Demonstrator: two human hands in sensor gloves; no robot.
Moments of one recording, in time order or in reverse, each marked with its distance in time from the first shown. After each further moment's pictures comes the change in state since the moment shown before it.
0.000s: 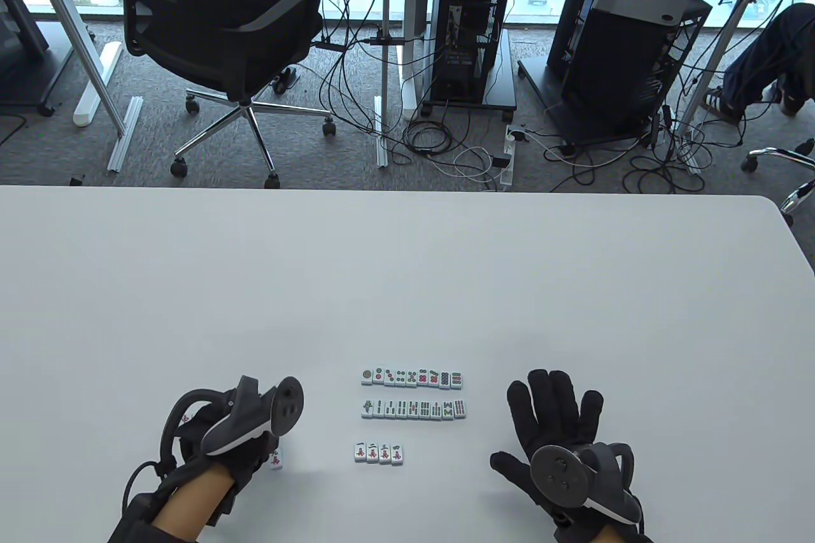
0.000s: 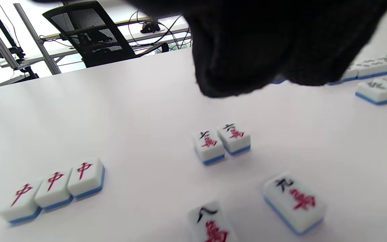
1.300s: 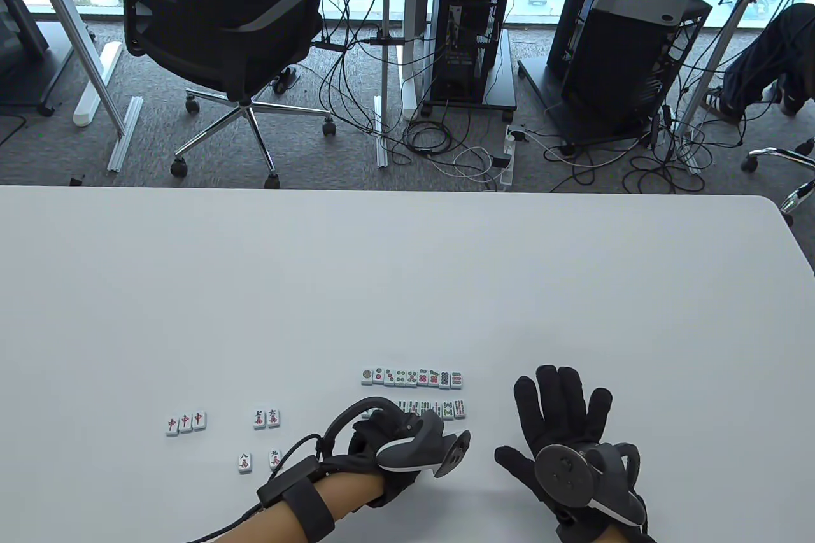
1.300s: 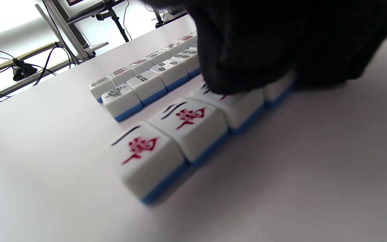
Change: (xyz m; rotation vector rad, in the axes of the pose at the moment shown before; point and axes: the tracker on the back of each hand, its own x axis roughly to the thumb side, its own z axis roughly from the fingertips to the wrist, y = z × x) left_hand 0.195 -0.039 -0.024 0.039 -0.379 -0.340; right_hand -0.005 -0.003 0.002 -0.041 0.023 0.018
